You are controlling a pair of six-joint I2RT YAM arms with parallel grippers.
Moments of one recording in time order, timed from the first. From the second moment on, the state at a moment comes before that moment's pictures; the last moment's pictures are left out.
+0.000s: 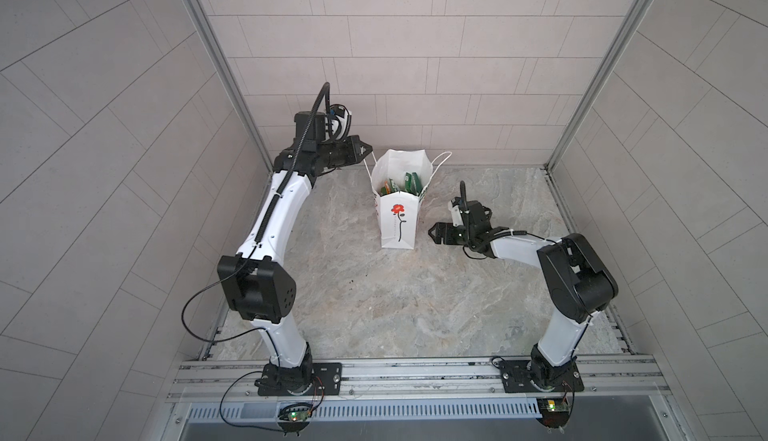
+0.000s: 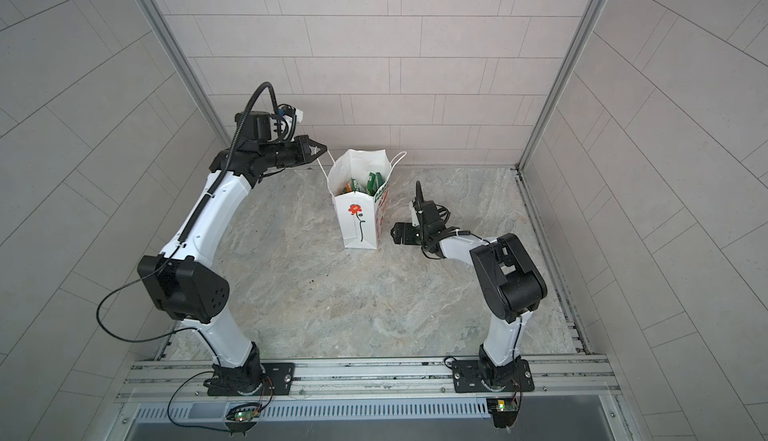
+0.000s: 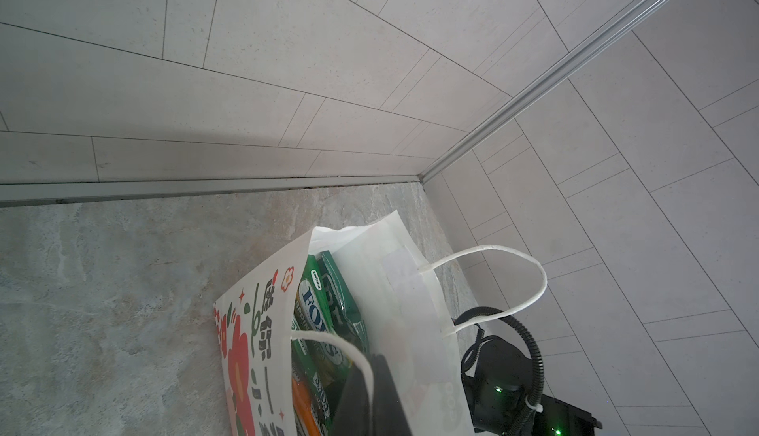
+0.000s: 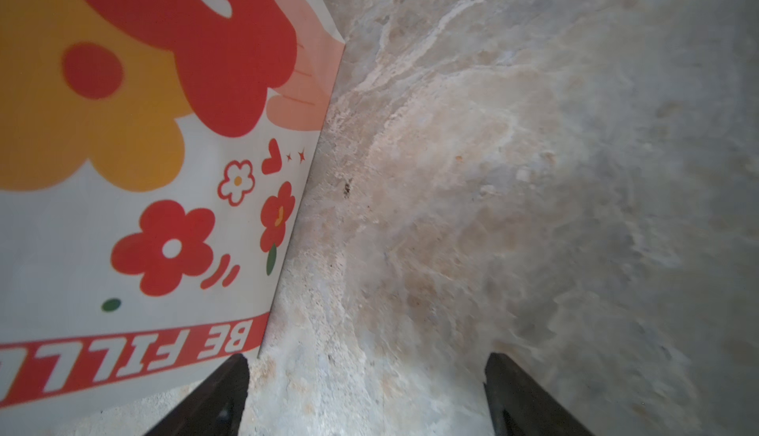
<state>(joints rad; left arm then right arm) -0.13 1.77 1.91 -0.61 0.64 -0.39 0.37 1.80 0.98 0.06 -0.20 0.44</state>
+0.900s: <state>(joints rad) -0.34 1.82 2.10 -0.93 0.65 -0.20 0.61 1.97 1.01 0.41 -0.27 0.59</state>
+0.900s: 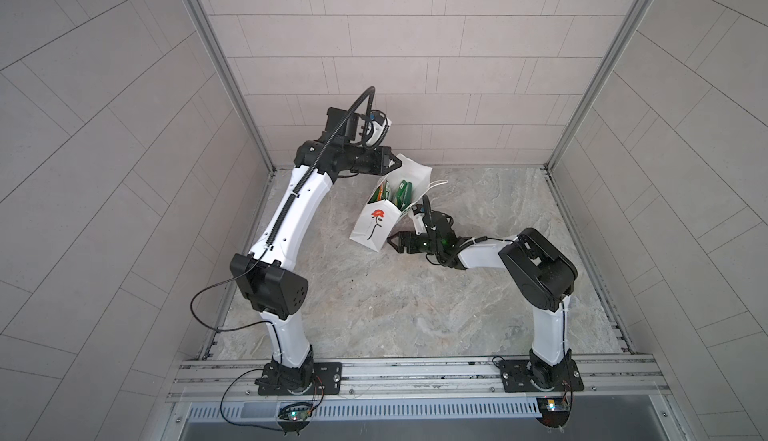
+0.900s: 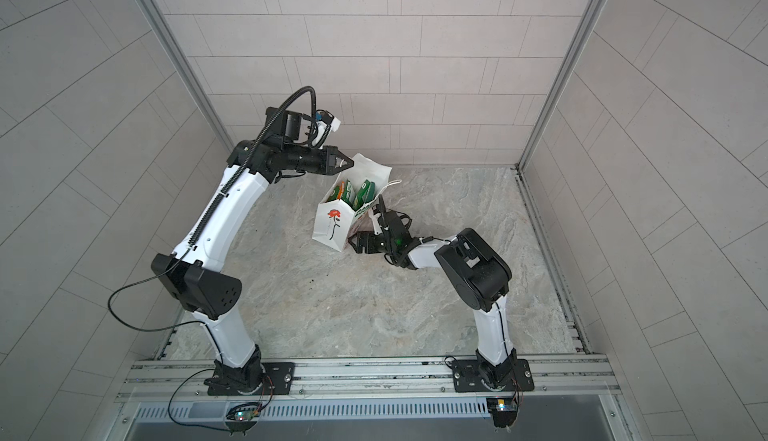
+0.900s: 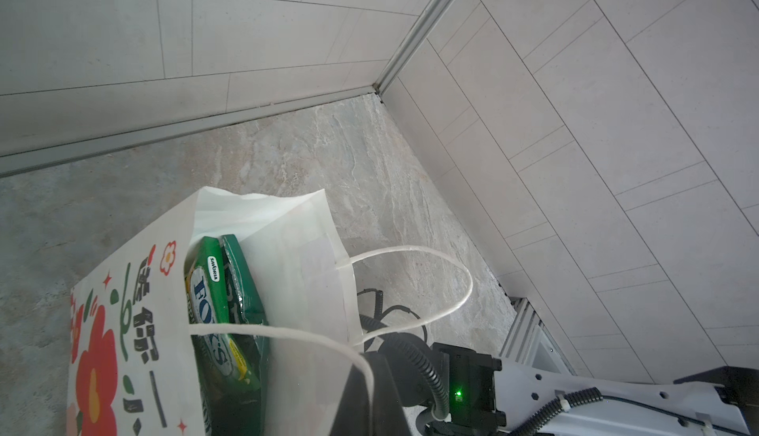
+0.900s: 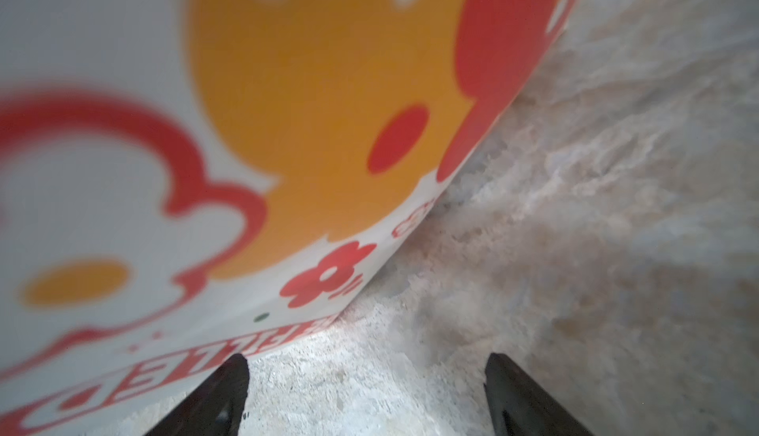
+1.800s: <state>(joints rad) -0.56 1.58 1.75 -0.77 0.43 -0.26 0.60 1.05 0.56 -0.32 0.33 0.56</state>
